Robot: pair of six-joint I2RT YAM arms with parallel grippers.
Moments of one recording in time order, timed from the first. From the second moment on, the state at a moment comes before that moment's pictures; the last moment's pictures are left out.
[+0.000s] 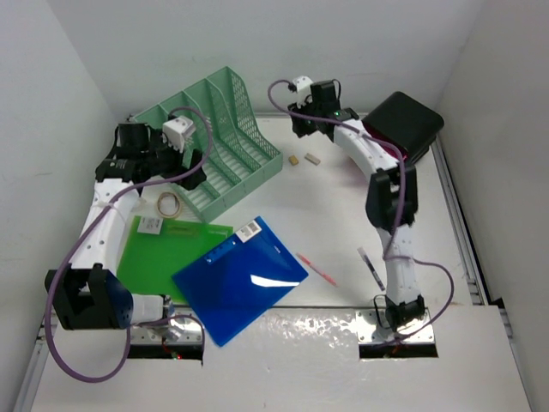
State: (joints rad) left arm 0.04 1.30 1.22 -0.66 0.54 0.38; right arm 0.34 2.26 2.03 -0.38 -0.14 -0.20
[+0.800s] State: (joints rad) left arm 0.05 1.34 1.22 -0.70 0.56 0.40; right arm 0.27 2.51 2.09 -0.59 -0.16 -0.20
